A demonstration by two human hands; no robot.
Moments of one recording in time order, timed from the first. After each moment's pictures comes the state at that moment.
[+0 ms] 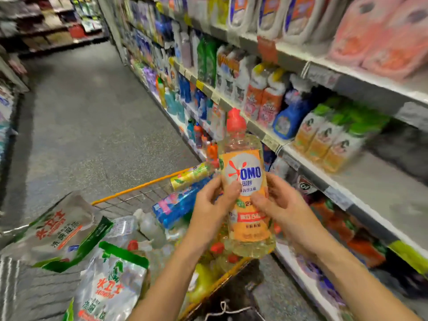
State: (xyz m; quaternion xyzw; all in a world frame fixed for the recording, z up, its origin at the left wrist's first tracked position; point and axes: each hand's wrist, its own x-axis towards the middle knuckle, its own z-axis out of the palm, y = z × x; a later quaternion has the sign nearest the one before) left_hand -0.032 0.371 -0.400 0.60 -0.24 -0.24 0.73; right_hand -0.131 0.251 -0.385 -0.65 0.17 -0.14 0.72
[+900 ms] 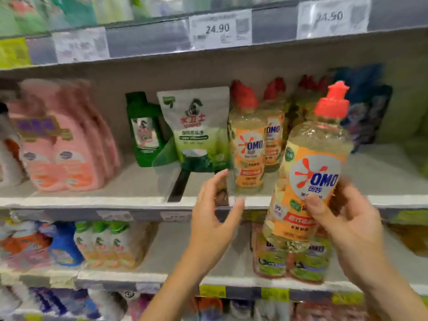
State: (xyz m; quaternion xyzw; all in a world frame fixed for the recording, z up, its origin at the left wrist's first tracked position) left_hand -0.331 0.066 -0.283 0.41 -0.67 -0.24 0.57; right_hand -0.522 0.109 -0.257 -0.52 0.35 -0.69 0.36
